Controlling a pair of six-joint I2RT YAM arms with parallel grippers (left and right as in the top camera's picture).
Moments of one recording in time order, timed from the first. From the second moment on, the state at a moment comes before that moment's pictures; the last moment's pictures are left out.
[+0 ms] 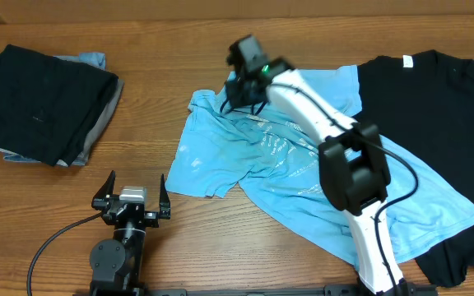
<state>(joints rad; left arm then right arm) -0.09 0.02 0.01 -0.07 -0.06 0.11 0.48 2.36 2.04 -0.80 -0.10 0.25</state>
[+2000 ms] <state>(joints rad) -0.09 0.02 0.01 -0.05 -0.05 0.11 -0.42 2.30 1.76 -0.74 -0.01 0.20</state>
